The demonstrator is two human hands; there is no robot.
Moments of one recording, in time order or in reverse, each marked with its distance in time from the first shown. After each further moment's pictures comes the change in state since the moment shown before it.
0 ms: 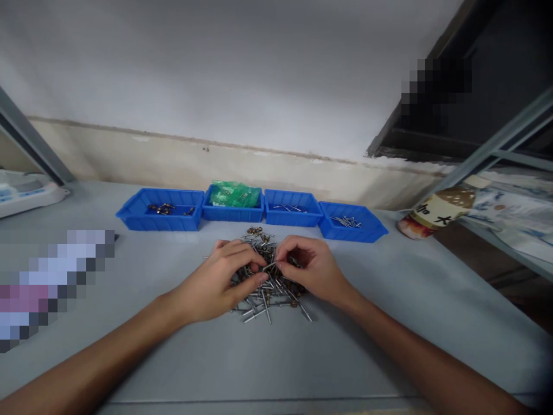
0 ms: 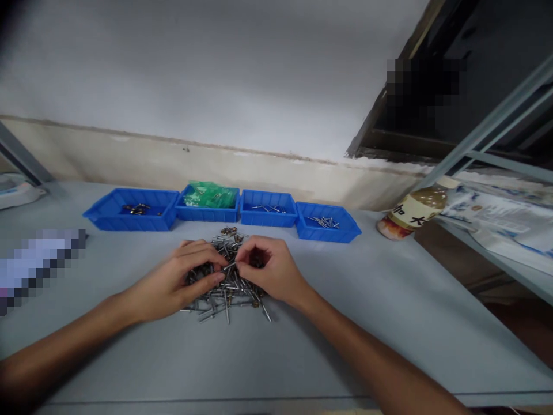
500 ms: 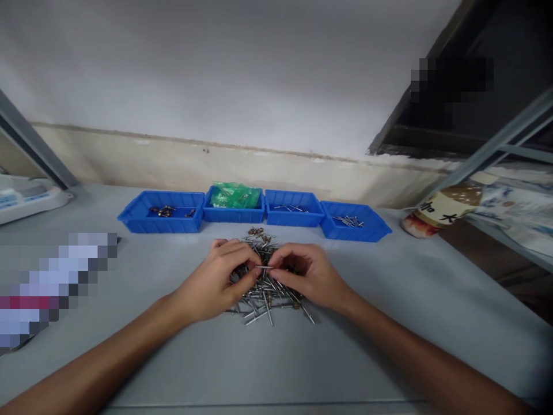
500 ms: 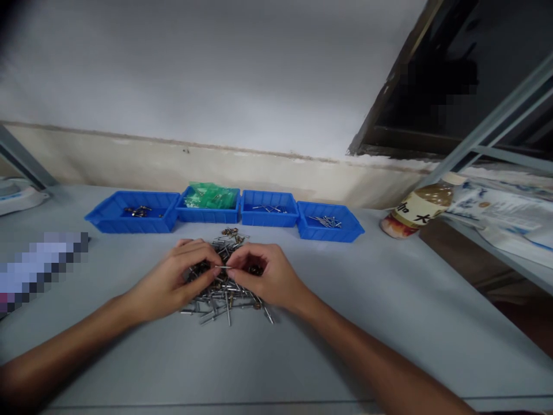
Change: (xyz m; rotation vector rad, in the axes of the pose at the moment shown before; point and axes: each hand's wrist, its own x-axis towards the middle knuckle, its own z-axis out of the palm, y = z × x) left_hand 0.001 0.000 -0.002 0.011 0.049 -0.010; right_hand -0.004 0.000 0.007 0.058 -0.073 0.053
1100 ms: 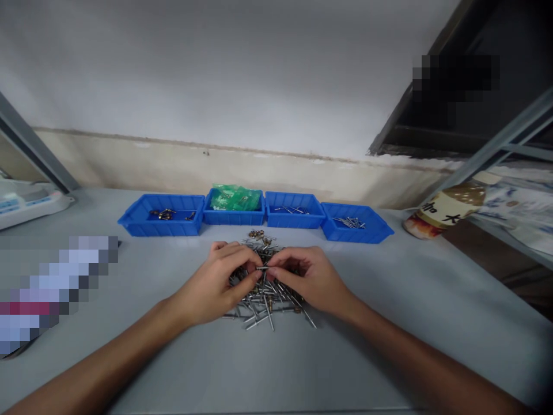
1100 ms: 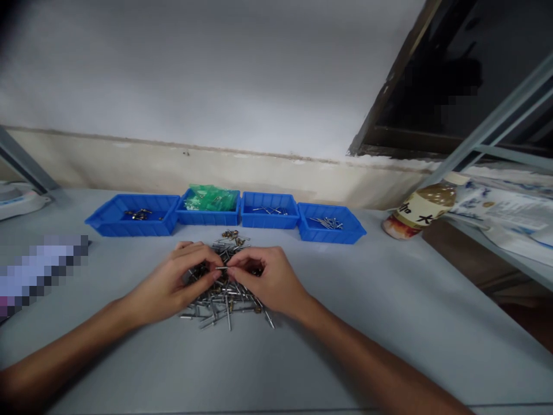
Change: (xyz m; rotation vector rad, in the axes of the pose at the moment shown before) left_hand -0.003 -0.004 0.000 -0.015 -0.002 -0.024; right_hand 0.002 -0.006 0.002 -0.169 0.036 0.022
